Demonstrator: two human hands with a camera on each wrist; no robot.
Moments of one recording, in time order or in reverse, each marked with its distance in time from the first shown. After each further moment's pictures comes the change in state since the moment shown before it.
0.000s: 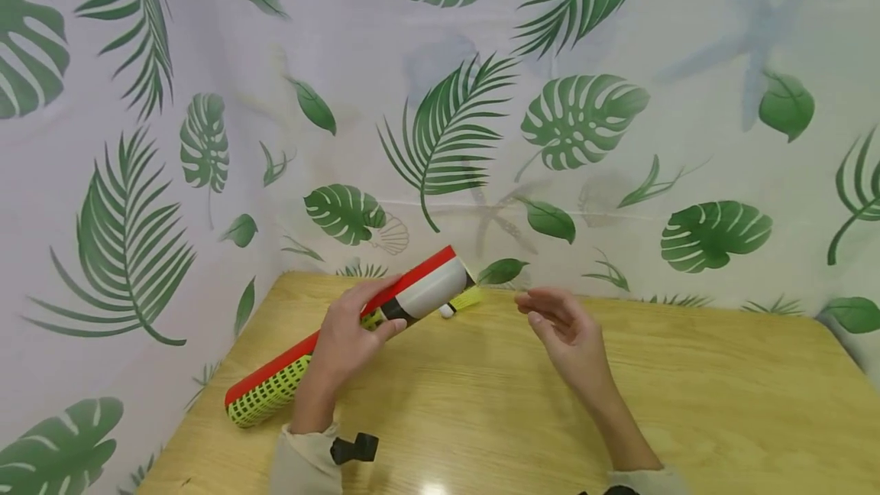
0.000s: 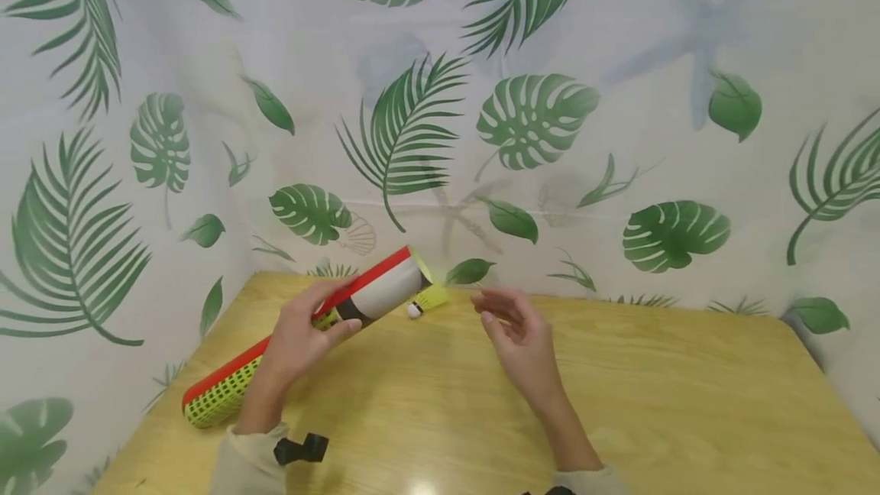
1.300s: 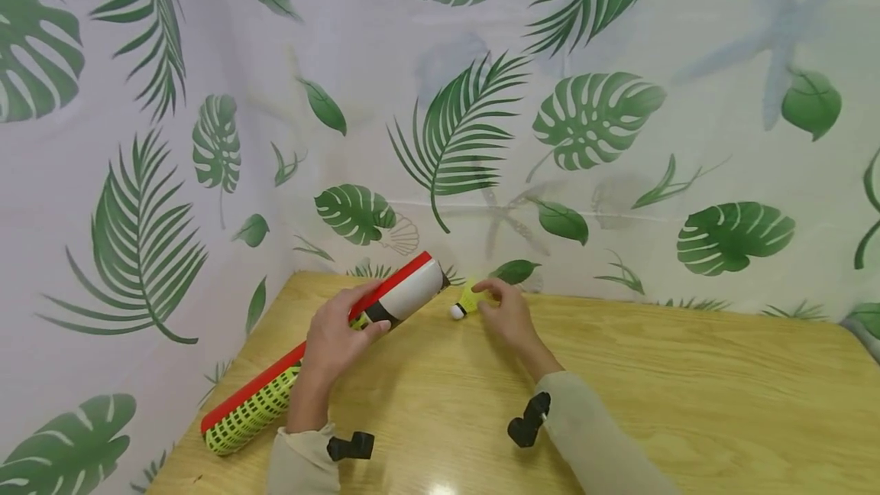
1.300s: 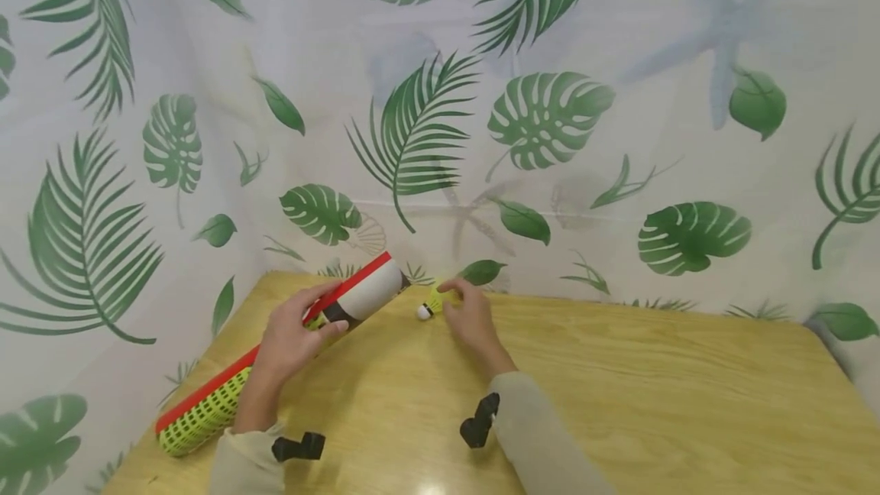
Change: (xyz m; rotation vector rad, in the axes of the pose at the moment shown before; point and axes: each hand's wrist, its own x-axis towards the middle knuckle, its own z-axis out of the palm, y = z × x) left_hand -0.006 -0.026 -0.013 0.111 0.022 -0.267; right_hand 0.065 0.096 0.078 -0.370 -0.084 0.339
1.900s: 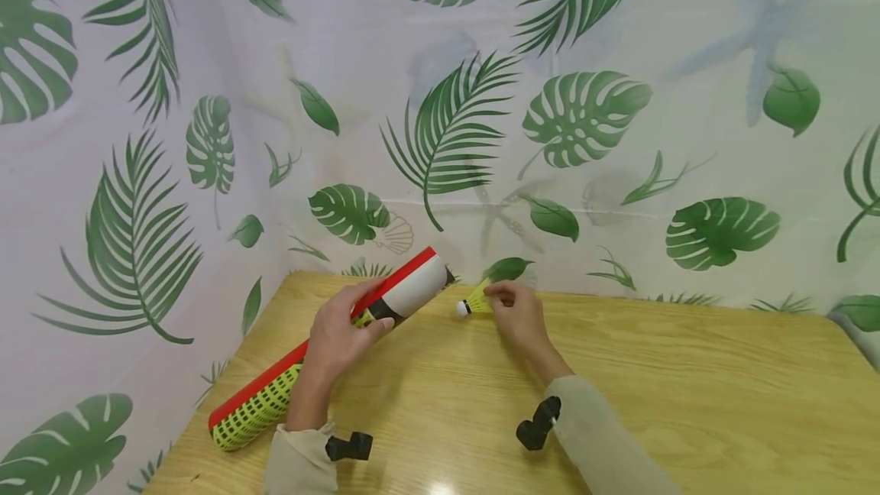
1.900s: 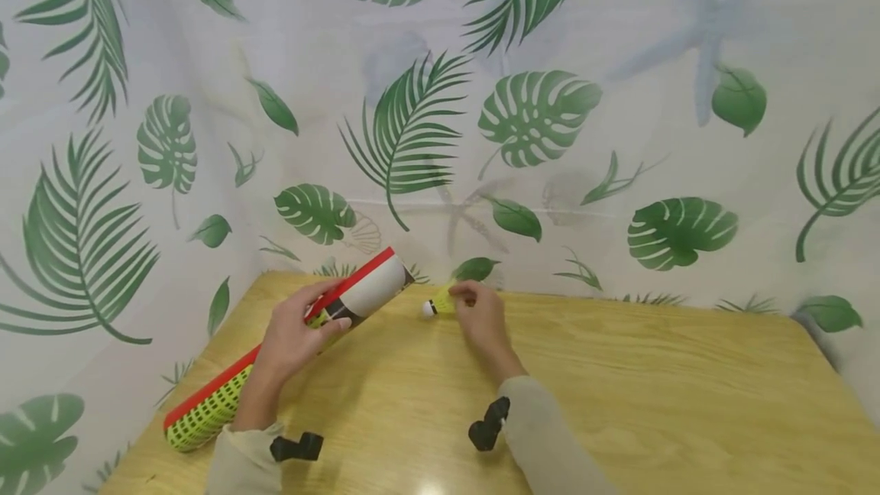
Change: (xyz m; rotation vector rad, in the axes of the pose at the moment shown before) left_hand -0.001 0.014 0.005 -0.042 -0.003 0.049; right_hand -0.015 0.003 -0.022 0.005 0.095 0.065
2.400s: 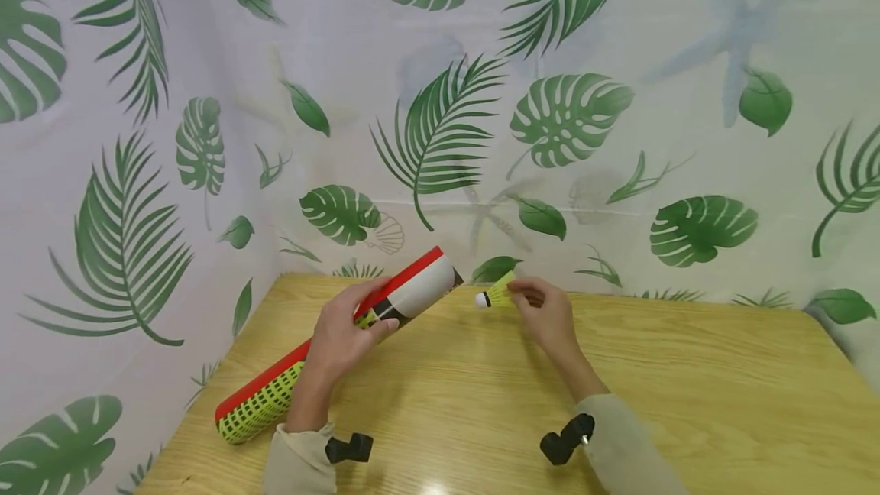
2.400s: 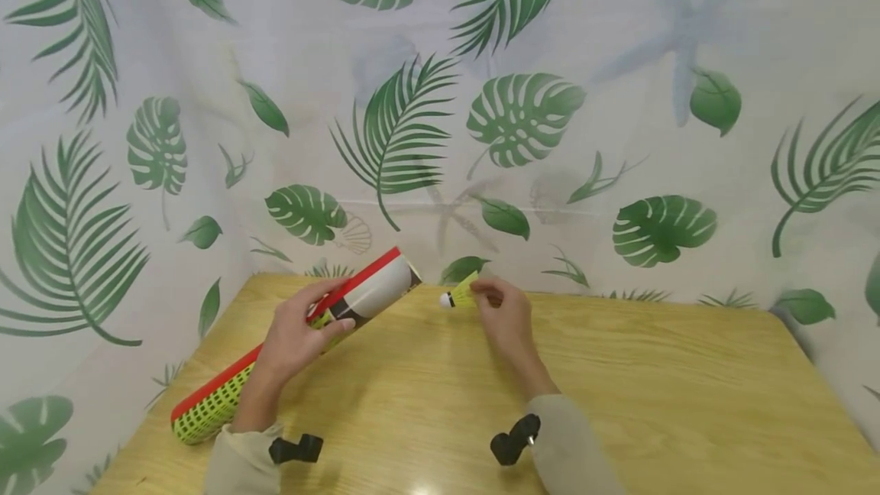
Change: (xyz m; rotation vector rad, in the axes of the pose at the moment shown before) left_hand -0.004 0.016 0.005 -0.059 -0.034 0.081; right_hand -0.022 -0.009 -0.055 0.040 0.093 -0.059
